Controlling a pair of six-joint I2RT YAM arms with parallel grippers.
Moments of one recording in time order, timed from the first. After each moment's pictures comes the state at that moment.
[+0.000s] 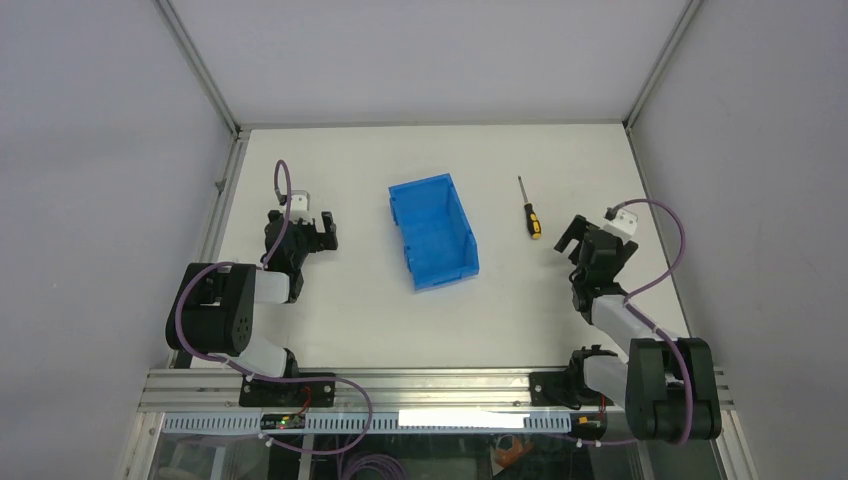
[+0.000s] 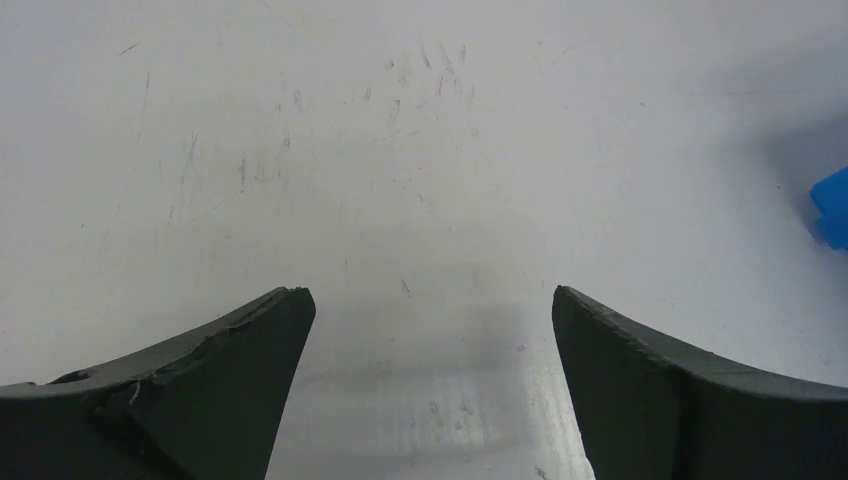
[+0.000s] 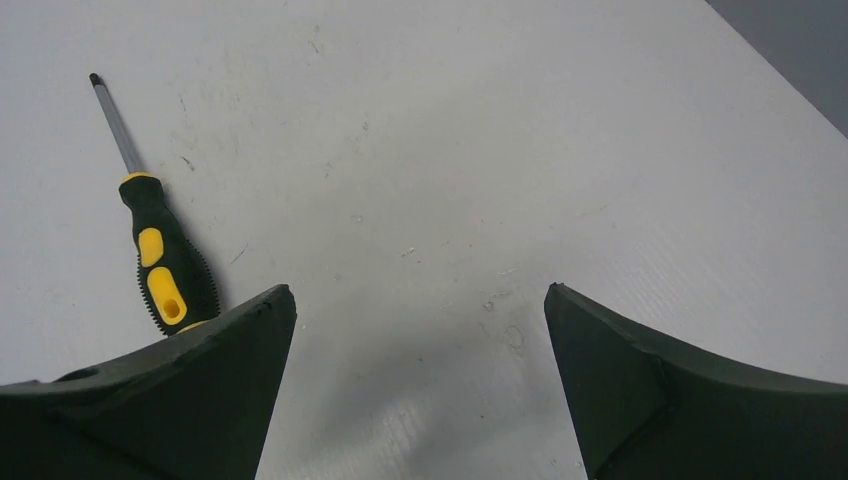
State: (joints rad) left arm -0.04 1.53 0.36 0.84 -0.03 -0.04; right arm 0.02 1.11 0.28 0.38 0.39 0.32
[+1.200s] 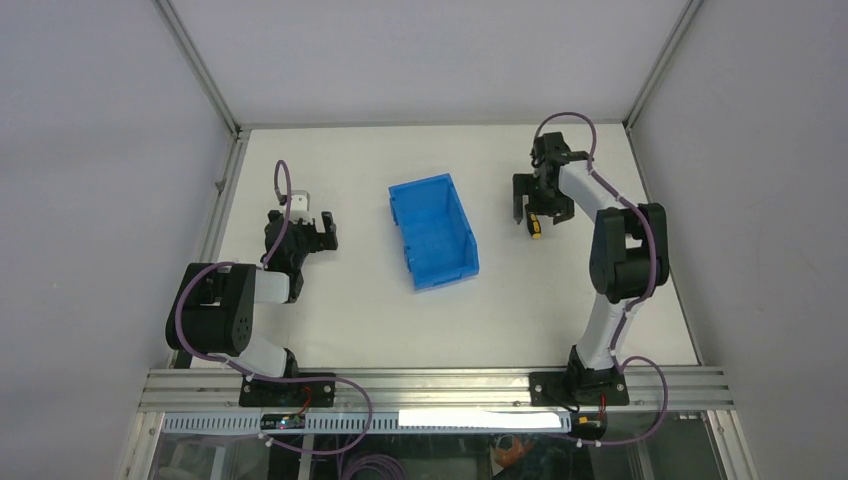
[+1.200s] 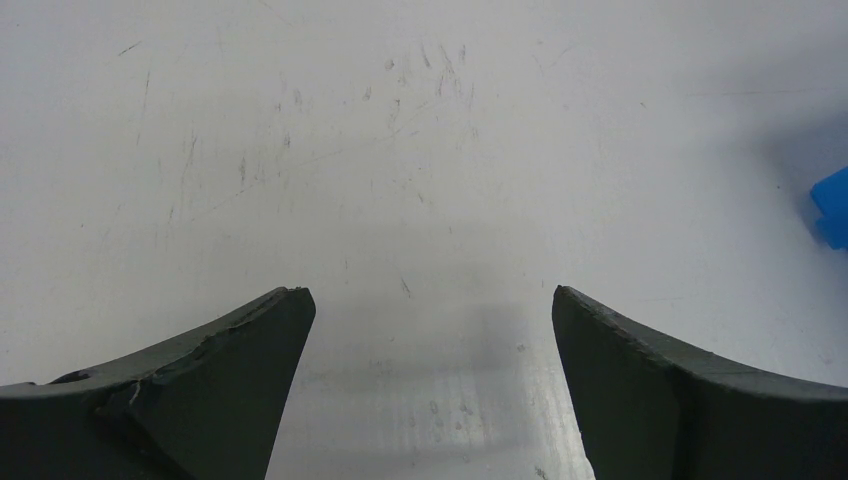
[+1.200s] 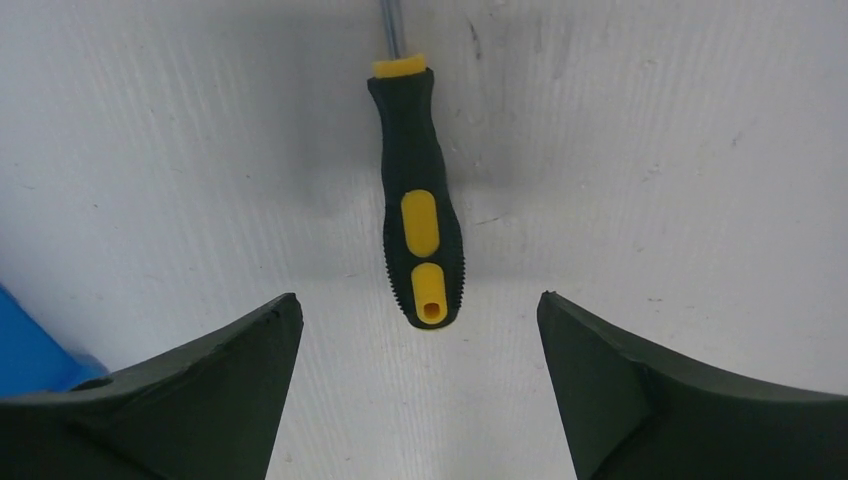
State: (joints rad) left arm -0.04 1.53 0.36 0.84 -0.03 -0.04; right arm 0.14 1.86 1.42 -0.79 0.07 0.14
